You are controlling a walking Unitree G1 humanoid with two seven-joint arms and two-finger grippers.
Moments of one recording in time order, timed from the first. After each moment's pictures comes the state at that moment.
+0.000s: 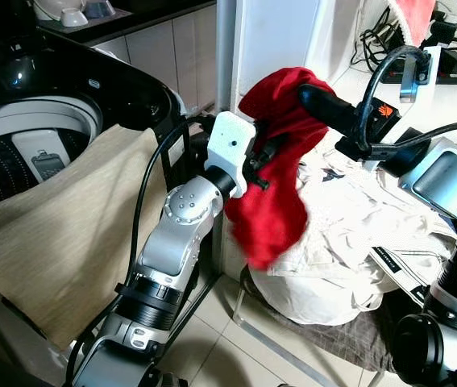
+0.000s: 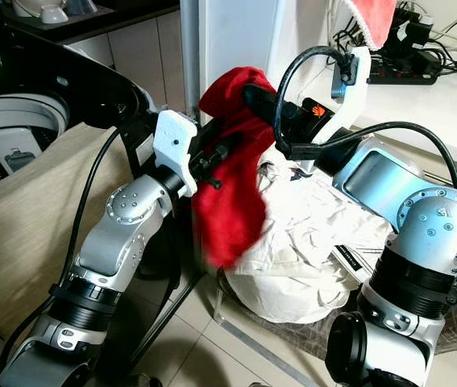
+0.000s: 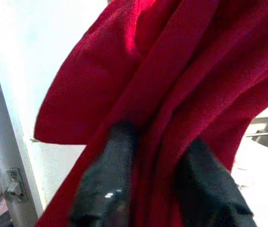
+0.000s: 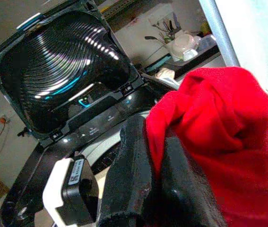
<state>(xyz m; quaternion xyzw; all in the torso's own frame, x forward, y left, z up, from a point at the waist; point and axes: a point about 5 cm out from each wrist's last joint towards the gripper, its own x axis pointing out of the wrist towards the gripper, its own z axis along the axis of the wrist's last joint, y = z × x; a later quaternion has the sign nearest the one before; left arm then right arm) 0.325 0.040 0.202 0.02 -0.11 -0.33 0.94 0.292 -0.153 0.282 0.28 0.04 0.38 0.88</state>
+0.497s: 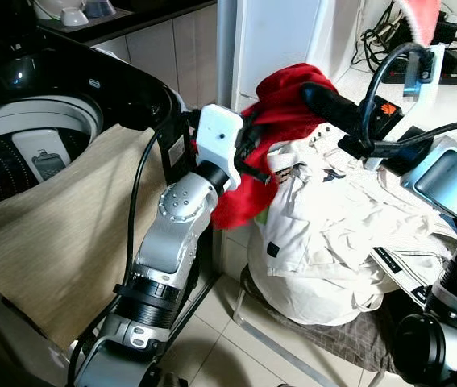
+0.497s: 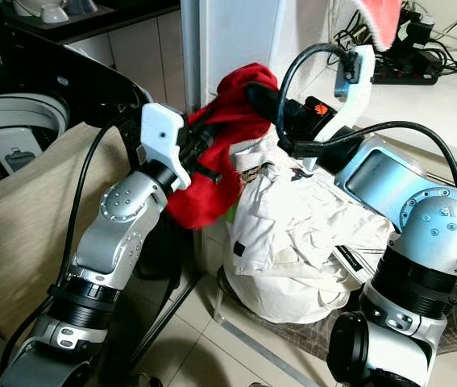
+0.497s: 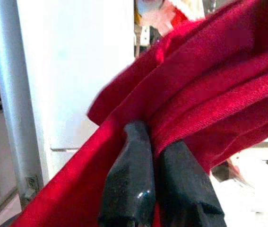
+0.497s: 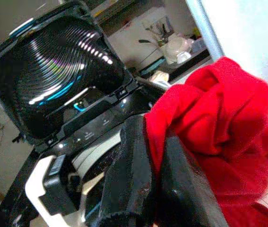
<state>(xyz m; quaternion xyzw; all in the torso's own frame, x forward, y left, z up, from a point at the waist) 0.328 0.052 0.210 -0.01 -0.14 -0.29 0.95 0.294 -0.159 0.282 0.29 0.04 0.36 0.89</state>
